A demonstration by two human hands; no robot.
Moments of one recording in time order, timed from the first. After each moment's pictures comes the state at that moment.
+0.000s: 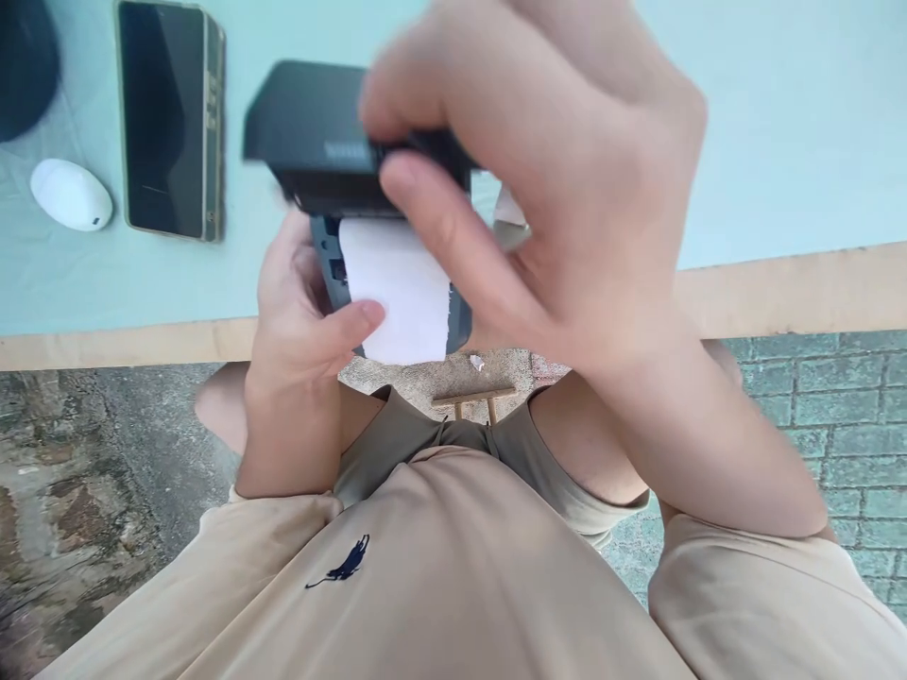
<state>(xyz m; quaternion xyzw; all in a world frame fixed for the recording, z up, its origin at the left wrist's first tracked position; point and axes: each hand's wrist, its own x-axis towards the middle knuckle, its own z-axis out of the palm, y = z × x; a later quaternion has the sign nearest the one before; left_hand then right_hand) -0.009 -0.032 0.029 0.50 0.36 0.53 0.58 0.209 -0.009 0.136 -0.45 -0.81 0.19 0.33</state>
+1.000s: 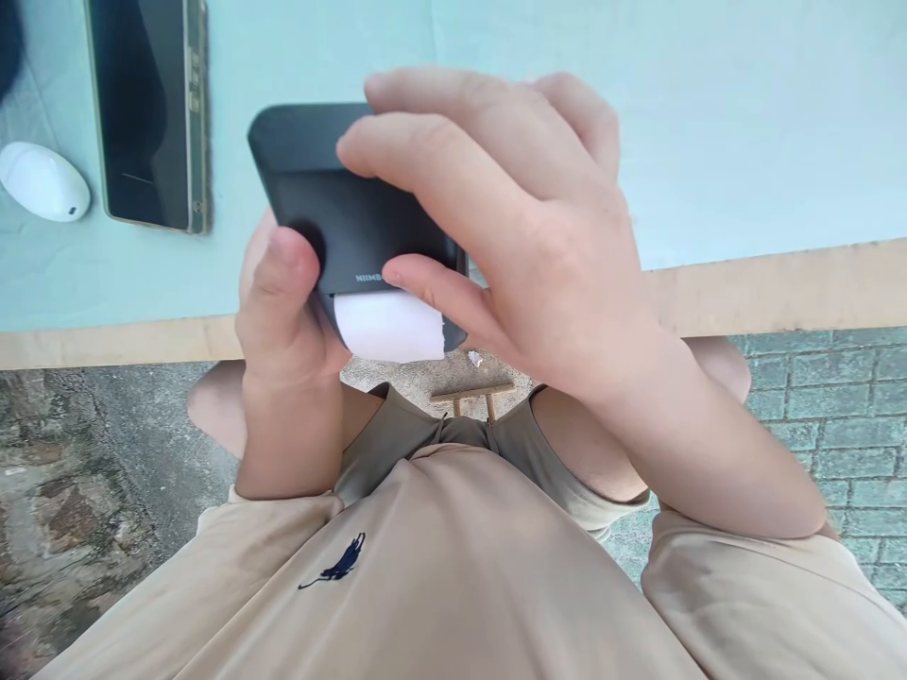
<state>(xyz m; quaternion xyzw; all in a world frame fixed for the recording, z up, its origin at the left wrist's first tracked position) -0.001 -0.045 0.086 0.34 0.33 0.53 0.70 0.206 -0.029 0.115 -0.40 -0.86 0.06 0.31</state>
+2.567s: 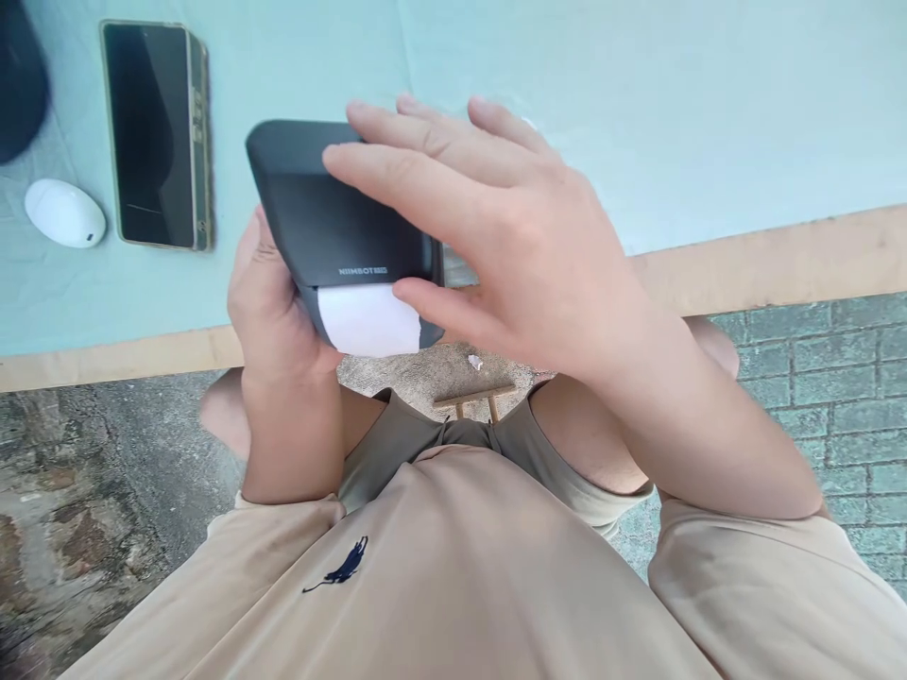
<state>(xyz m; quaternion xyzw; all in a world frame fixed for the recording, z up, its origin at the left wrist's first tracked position) 0.002 -0.035 0.063 0.39 0.38 0.58 0.61 0.222 -0.027 0.131 -0.39 -0.89 0.12 0.22</state>
